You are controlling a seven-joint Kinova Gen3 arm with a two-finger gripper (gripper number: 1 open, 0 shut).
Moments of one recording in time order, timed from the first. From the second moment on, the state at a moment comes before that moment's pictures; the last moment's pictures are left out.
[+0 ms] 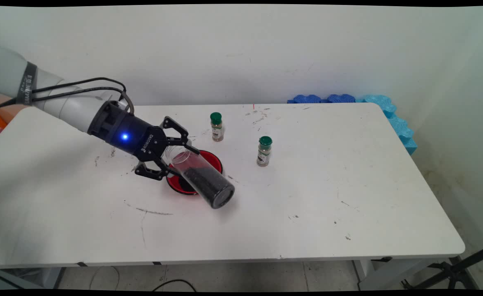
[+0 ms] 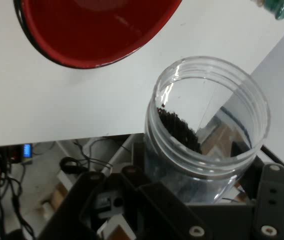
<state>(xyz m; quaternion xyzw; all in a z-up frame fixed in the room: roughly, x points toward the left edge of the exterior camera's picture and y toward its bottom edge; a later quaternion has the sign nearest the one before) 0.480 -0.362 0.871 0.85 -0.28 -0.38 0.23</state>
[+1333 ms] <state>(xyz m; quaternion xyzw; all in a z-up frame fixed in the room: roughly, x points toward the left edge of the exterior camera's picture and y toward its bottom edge) 0.472 -0.365 0.860 0.87 -0.10 -0.45 0.20</state>
